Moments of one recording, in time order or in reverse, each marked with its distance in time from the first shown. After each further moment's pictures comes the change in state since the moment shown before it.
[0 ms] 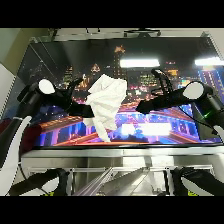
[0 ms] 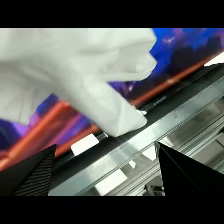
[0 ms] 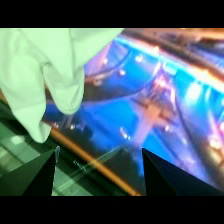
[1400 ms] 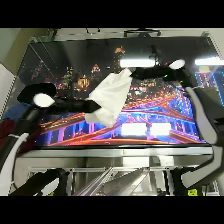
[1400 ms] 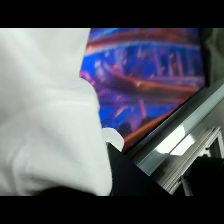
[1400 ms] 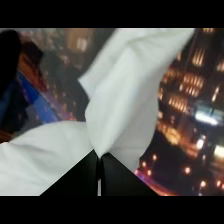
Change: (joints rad) left arm -0.048 0.170 -0.140 -0.391 0.382 0.114; right arm -0.167 -0.573 0.513 0.499 -0.134 -0.263
